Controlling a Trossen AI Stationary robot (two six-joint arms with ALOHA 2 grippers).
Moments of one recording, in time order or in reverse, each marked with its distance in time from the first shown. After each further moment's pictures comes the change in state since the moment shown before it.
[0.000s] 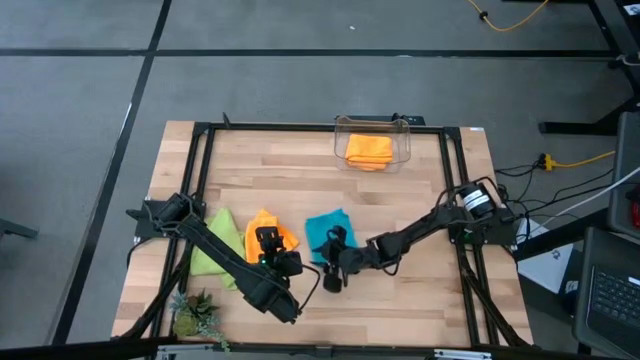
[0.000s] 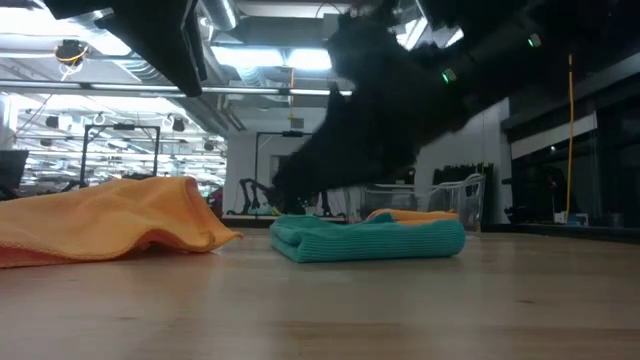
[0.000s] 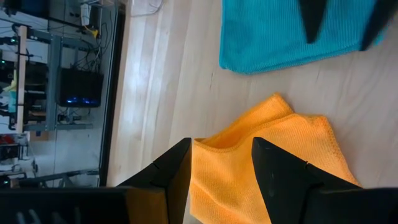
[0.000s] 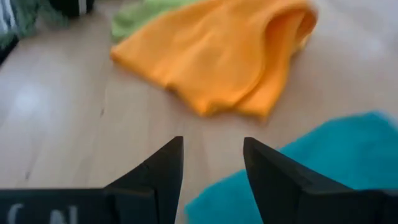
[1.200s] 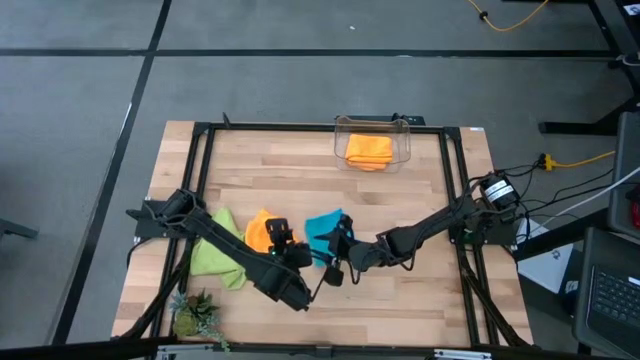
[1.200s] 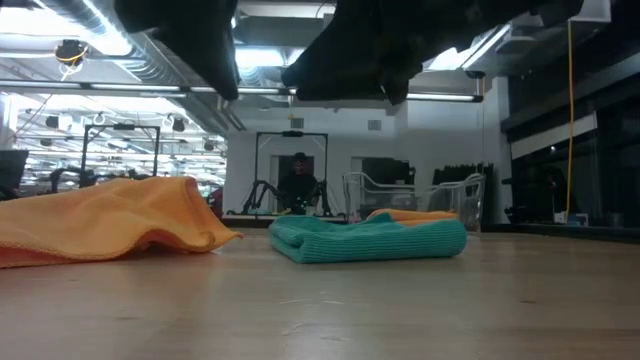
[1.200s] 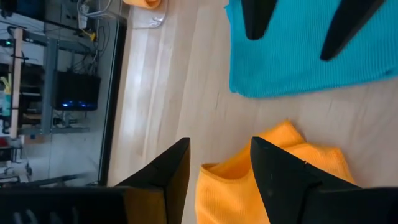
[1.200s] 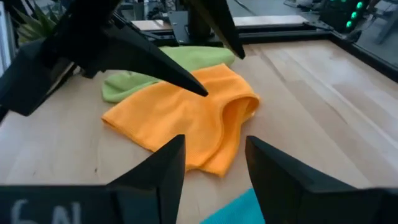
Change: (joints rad) left arm 0.080 0.000 0.025 0.070 -0.025 0.113; right arm 0.024 -0.187 0.026 -0.094 0.179 -0.101
